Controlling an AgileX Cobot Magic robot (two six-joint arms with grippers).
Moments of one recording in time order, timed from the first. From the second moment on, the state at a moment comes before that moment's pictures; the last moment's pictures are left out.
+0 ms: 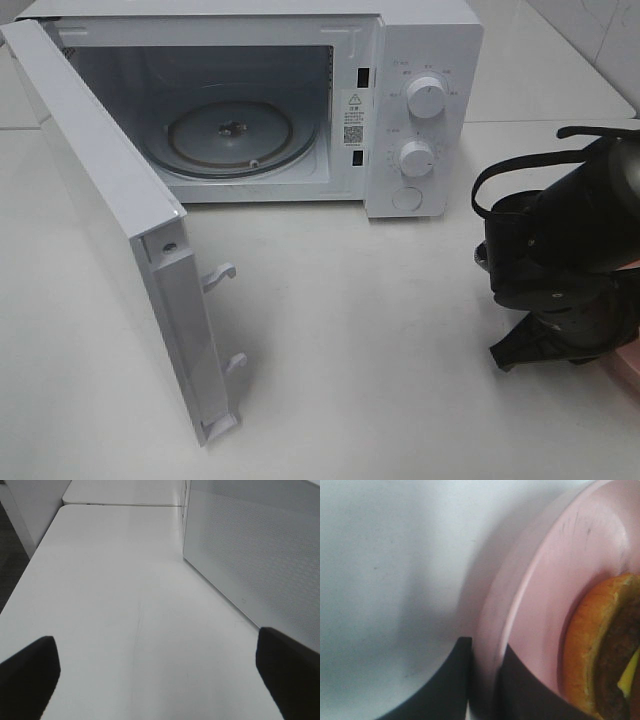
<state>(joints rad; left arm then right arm) 0.01 0.00 -0.51 0.01 1.05 -0.02 0.59 1.89 -0.71 -0.93 0.85 1.21</state>
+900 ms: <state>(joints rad) 0.01 0.00 -0.51 0.01 1.05 -0.02 0.59 1.53 -0.71 -0.65 0.83 0.71</state>
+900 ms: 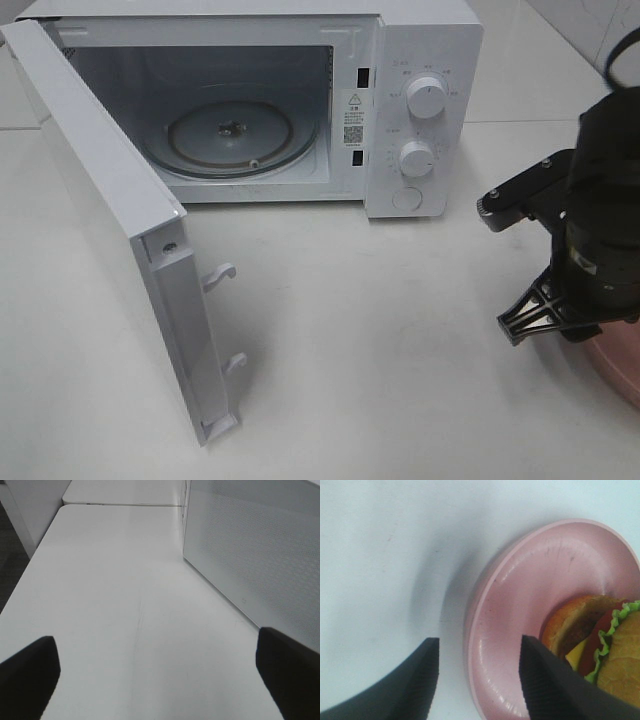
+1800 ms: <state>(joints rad) 0.01 0.00 -0.51 0.01 1.05 -0.02 0.59 0.87 -0.71 -0.27 0.97 0.23</state>
